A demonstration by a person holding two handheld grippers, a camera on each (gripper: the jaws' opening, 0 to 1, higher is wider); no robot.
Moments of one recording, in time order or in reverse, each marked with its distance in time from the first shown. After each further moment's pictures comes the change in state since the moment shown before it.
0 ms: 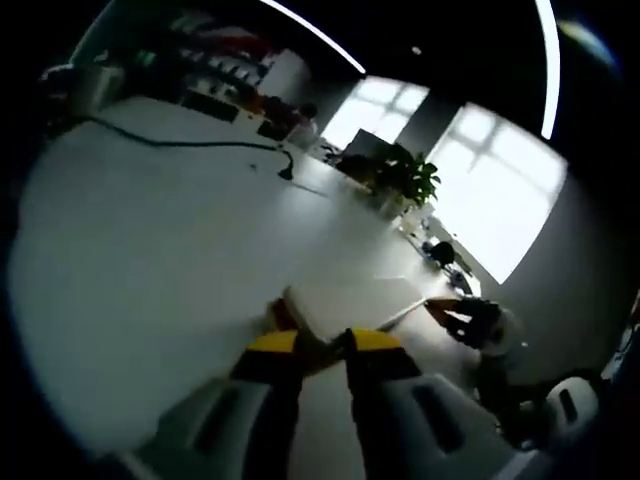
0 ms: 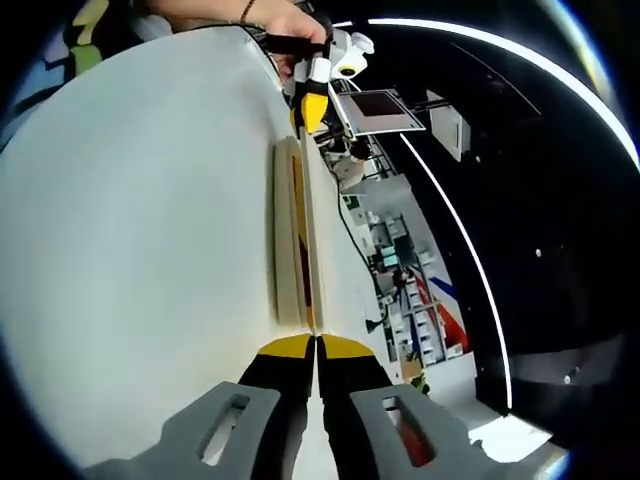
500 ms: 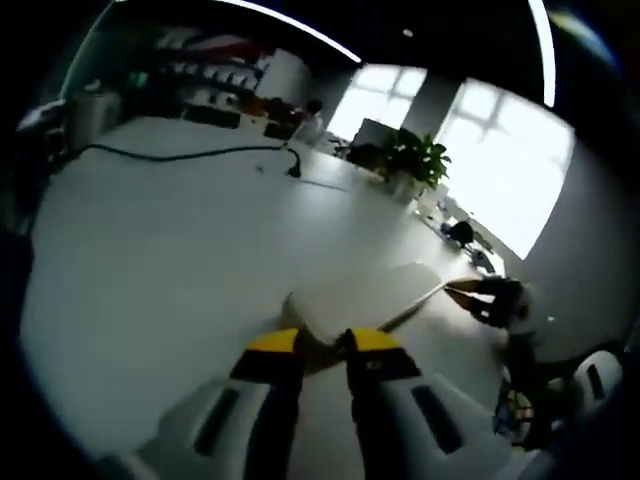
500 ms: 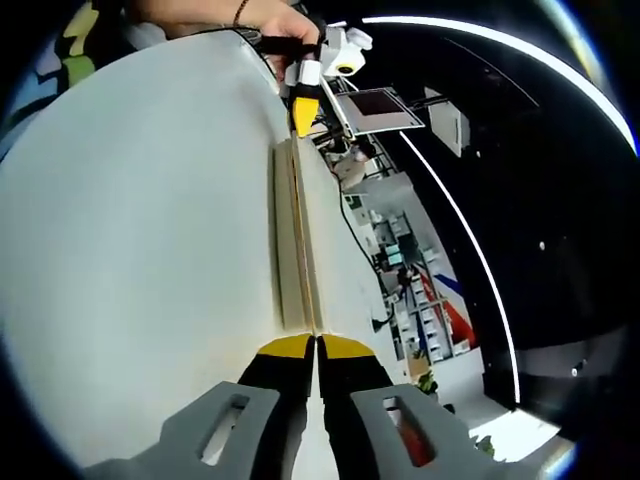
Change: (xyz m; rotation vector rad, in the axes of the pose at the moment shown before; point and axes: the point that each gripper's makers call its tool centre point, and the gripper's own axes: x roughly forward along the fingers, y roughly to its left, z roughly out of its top) left arm -0.002 0.015 -0.005 0.148 0.048 0.126; right arm 0.003 0.003 -0.003 0.028 0.011 0.015
